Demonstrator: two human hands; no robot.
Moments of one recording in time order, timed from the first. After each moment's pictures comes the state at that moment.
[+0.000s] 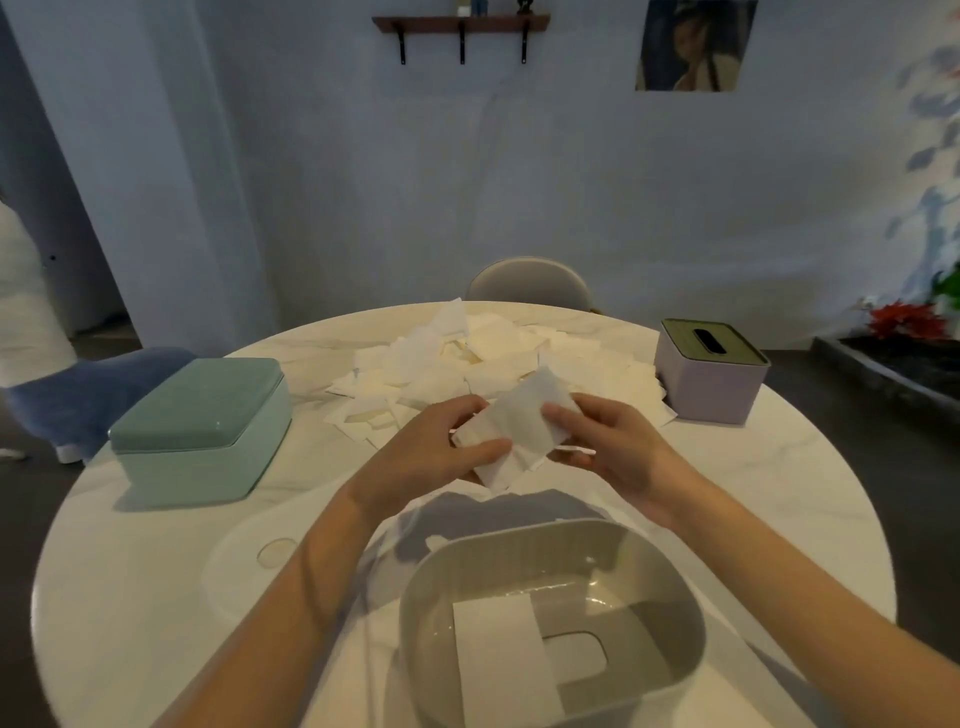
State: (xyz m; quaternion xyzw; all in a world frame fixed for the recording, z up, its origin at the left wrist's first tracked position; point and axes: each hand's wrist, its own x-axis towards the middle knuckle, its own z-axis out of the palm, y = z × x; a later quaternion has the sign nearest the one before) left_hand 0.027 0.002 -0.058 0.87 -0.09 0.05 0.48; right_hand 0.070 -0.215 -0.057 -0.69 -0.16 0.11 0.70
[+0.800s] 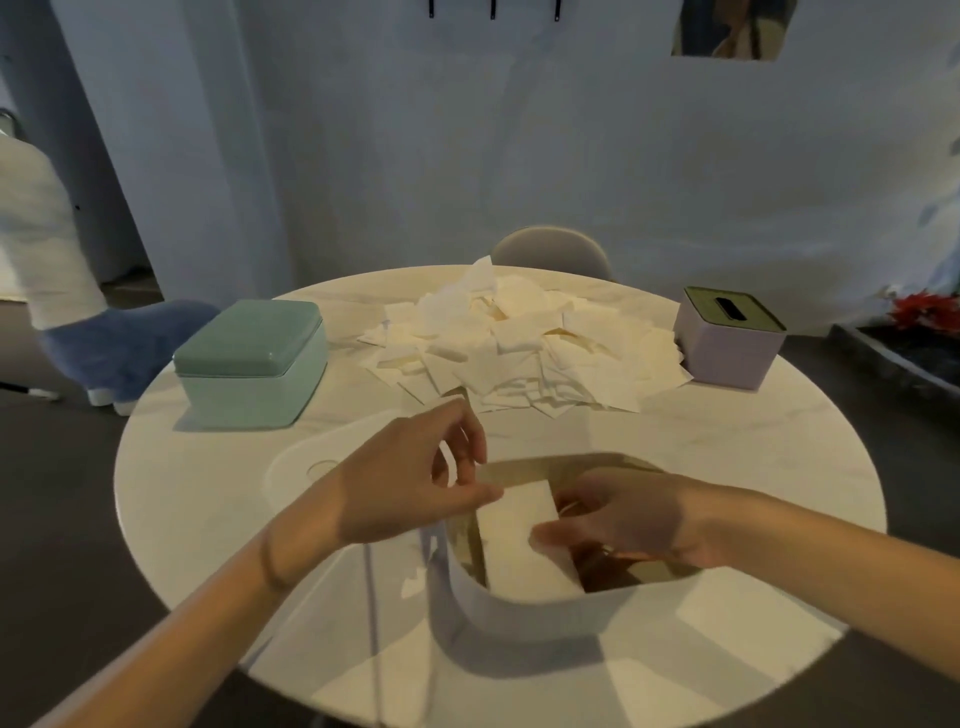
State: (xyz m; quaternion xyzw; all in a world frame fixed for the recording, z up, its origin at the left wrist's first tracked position) left_hand -0.096 0.017 -0.044 0.93 -0.10 0.03 0.35; right_hand -0.044 -0.204 -0.042 -0.87 -0.16 0.33 0.33
